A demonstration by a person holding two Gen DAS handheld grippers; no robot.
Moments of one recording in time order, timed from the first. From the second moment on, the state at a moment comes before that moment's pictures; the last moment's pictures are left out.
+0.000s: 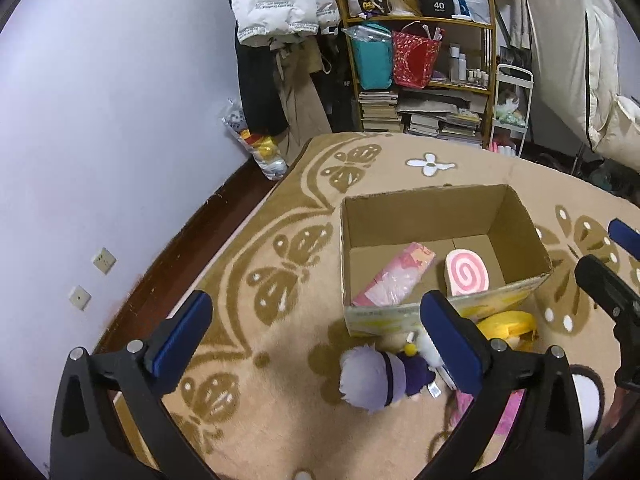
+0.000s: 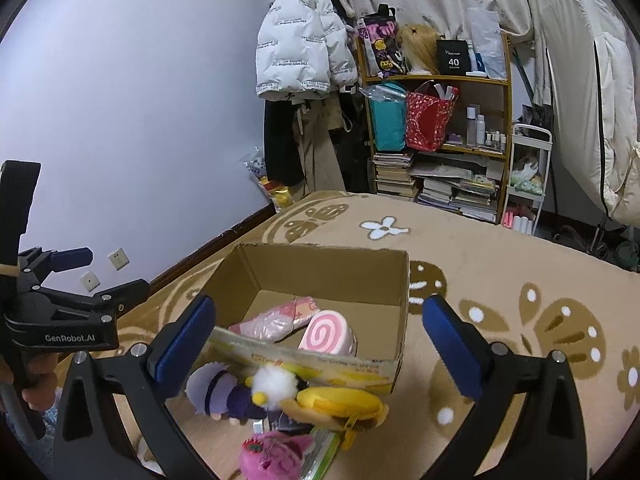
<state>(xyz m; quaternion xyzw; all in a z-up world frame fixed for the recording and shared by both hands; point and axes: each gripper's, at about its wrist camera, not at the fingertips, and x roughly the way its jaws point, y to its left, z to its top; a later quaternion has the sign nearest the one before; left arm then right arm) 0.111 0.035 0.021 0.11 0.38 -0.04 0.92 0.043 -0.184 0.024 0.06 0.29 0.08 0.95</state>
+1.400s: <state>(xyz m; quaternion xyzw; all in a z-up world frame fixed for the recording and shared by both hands) 0.141 0.025 -0.113 0.08 0.54 -0.05 0.84 0.069 -0.196 -0.085 0.13 0.42 0.09 0.90</state>
